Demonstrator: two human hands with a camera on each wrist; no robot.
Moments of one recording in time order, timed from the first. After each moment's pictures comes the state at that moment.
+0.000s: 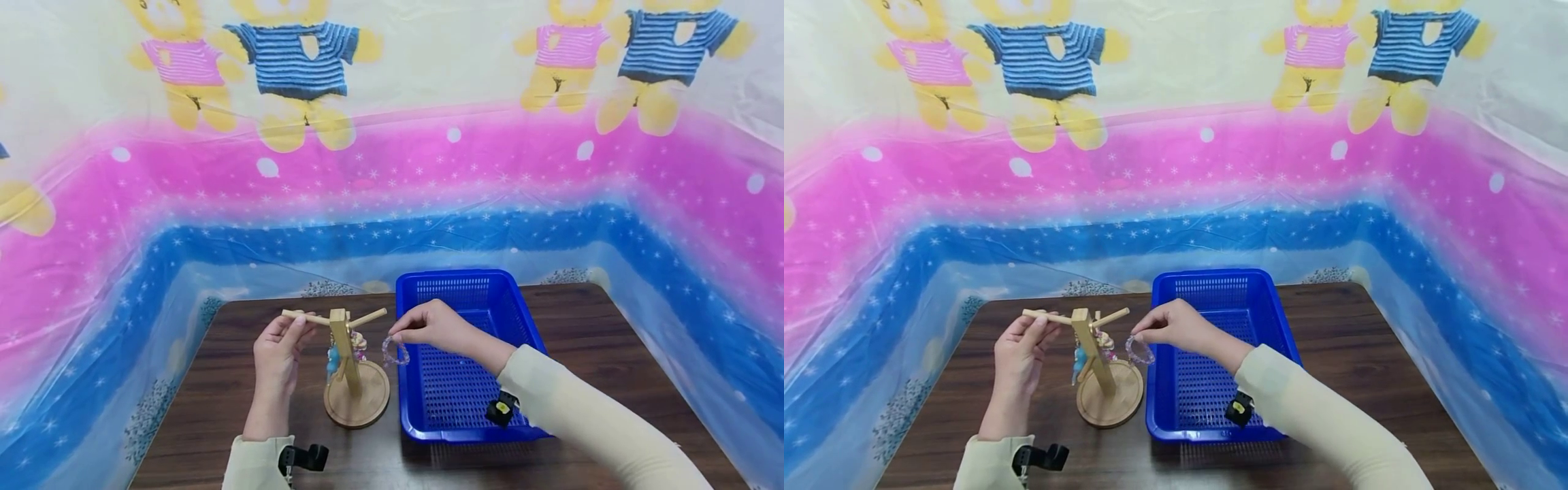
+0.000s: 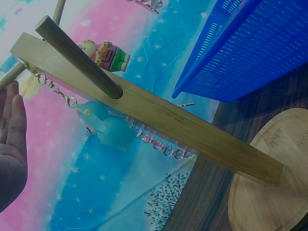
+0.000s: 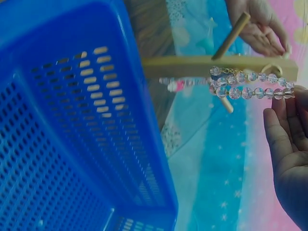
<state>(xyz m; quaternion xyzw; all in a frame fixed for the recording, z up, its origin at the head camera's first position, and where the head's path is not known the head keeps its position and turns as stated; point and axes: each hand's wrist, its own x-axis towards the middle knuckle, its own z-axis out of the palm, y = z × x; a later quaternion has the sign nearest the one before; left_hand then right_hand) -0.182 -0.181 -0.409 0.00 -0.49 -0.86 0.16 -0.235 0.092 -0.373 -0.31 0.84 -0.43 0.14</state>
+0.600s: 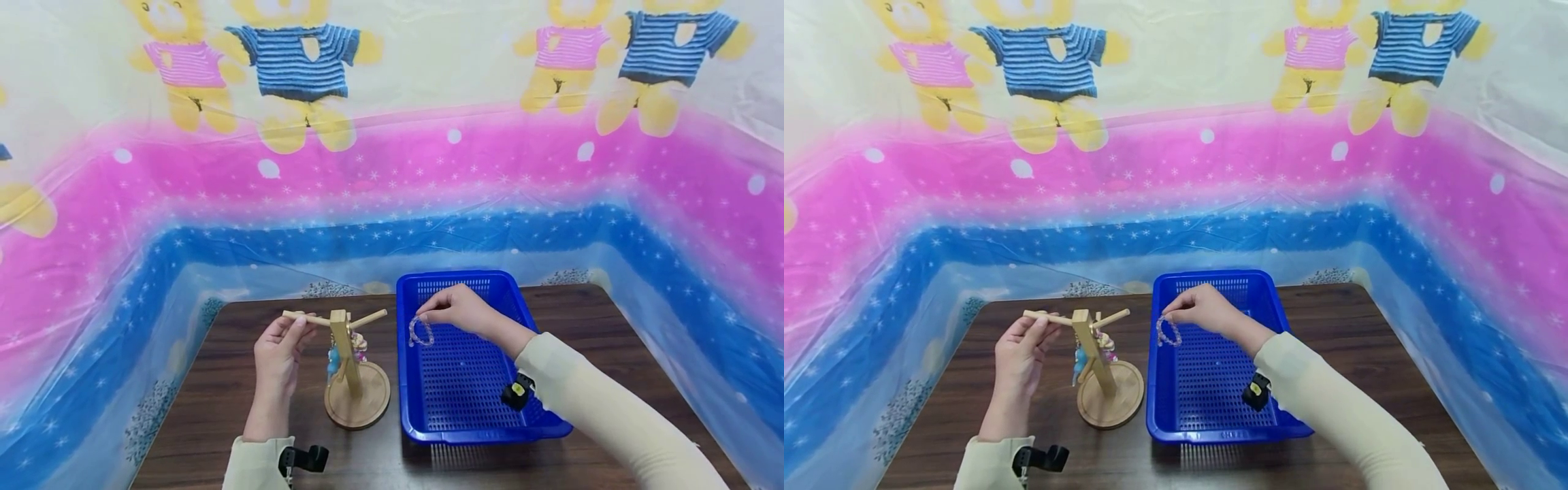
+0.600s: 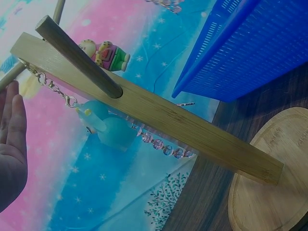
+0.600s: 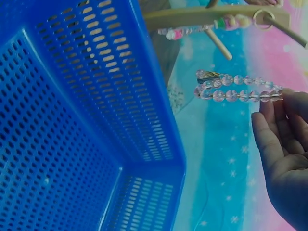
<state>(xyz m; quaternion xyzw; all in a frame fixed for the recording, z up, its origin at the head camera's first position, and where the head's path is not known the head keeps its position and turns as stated) -0.182 -0.182 -0.408 0.02 -0.50 -0.85 0.15 -0.262 0.130 -0.375 -0.23 0.86 -0.44 0.14</state>
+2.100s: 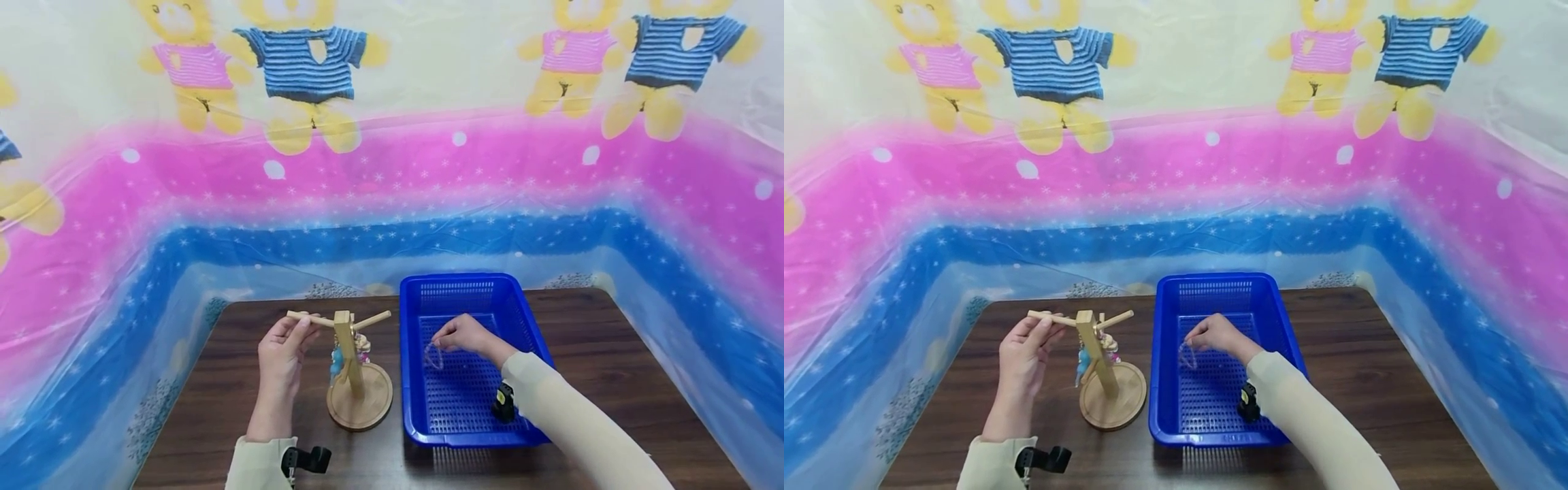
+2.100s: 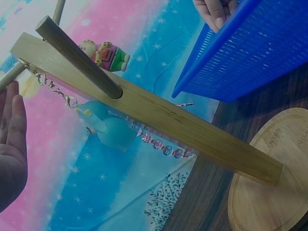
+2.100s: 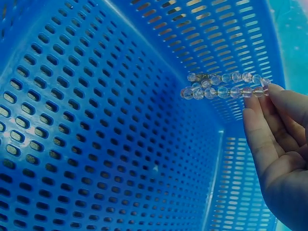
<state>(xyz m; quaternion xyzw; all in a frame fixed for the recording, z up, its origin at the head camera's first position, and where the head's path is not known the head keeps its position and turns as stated) -0.183 -0.183 -0.410 0.00 -0.48 -0.86 0.16 -0.293 0.141 -0.475 -0.12 0.85 -0.47 0.22</state>
